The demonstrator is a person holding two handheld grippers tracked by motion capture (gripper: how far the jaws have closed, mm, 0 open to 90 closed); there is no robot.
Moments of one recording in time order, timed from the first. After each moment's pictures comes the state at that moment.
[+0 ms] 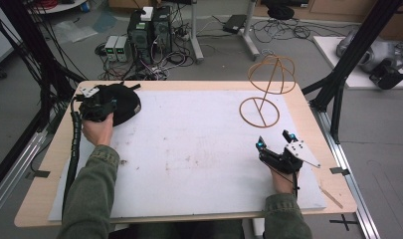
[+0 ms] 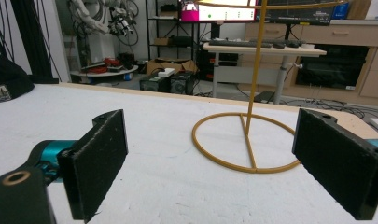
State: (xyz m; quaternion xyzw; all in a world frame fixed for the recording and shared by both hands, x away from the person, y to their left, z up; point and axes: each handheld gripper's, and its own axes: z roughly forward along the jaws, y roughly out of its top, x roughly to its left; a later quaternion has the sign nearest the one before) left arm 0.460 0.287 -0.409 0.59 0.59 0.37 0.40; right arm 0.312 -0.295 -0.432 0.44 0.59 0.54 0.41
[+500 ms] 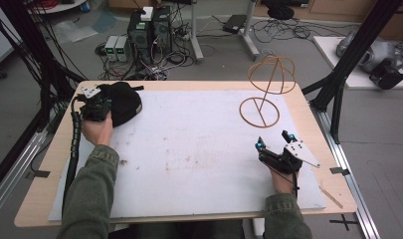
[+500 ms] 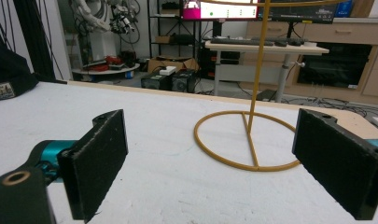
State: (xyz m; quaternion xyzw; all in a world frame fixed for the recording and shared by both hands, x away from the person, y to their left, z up) left arm 0.454 0.282 -0.403 0.60 0.58 0.37 0.41; right arm 0.312 -0.295 -0.432 0.44 0.60 0.54 0.41
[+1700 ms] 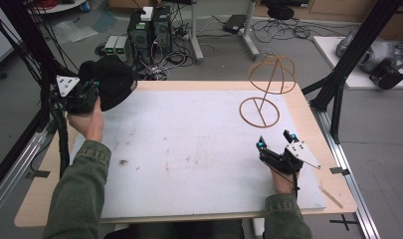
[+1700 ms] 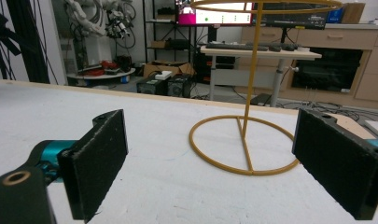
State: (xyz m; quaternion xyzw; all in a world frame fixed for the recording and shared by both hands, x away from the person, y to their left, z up) left arm 0.413 0.281 -0.331 0.53 0.51 0.44 0.52; right arm 0.310 -0.295 -0.431 0.44 0.59 0.54 0.42
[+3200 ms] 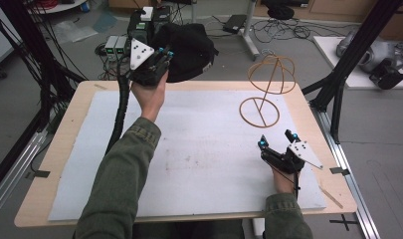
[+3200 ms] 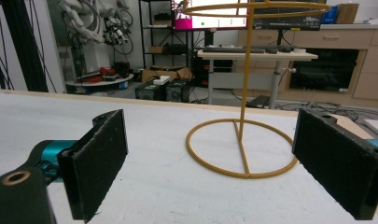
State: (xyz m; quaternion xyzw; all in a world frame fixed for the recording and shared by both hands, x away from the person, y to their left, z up) left arm 0.438 0.104 -0.248 0.59 0.32 0.39 0.63; right arm 0.311 -0.299 -0.431 0.45 0.57 0.55 0.42
